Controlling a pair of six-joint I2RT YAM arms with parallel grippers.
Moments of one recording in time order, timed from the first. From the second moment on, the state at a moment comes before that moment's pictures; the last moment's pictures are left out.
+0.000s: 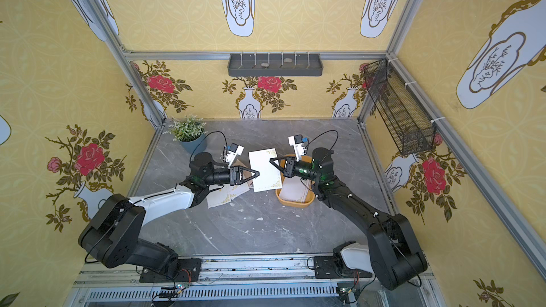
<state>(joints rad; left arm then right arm) -0.54 1.49 0.67 0.69 0.94 -0.88 0.48 1.27 0.64 0.51 -0.80 0.74</state>
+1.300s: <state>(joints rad) -0.23 1.66 0.69 0.31 0.65 -0.79 0.49 1.25 0.66 0.33 -0.72 0.67</state>
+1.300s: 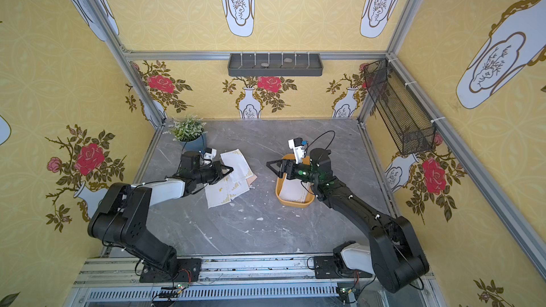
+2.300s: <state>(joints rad) -0.39 1.12 0.59 0.01 0.07 -0.58 0.68 1.46 0.90 -0.38 0.29 0.74</state>
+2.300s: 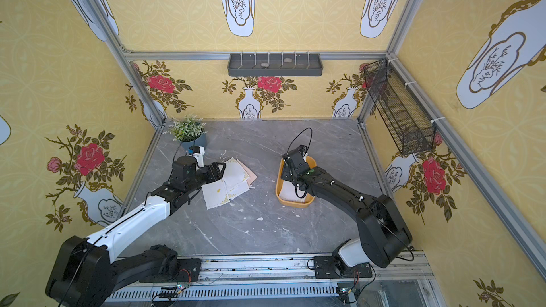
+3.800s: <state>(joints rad) -0.39 1.12 0.52 0.09 0.09 -0.55 0.58 1.61 0.85 -0.36 0.24 0.80</state>
